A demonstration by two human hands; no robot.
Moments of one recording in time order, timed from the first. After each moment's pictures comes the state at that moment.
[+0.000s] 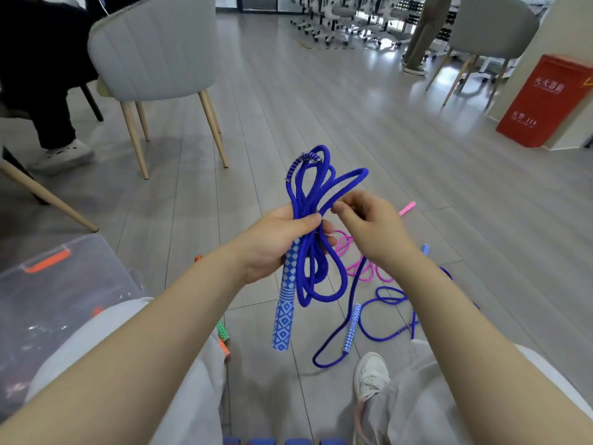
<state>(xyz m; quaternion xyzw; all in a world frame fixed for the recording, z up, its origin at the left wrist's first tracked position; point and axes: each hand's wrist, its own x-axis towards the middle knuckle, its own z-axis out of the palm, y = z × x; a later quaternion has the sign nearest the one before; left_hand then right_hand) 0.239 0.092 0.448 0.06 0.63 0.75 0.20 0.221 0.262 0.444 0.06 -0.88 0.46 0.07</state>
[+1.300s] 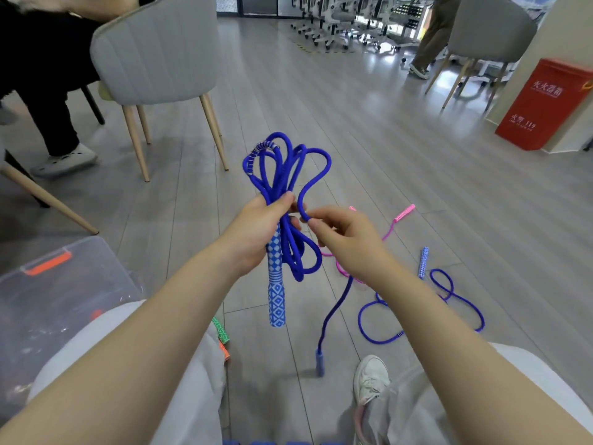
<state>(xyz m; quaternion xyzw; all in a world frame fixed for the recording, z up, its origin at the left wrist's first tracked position) 0.219 0.078 0.441 -0.03 0.66 0.75 0.07 0.231 0.241 0.433 0.15 -0.85 0.51 0.02</state>
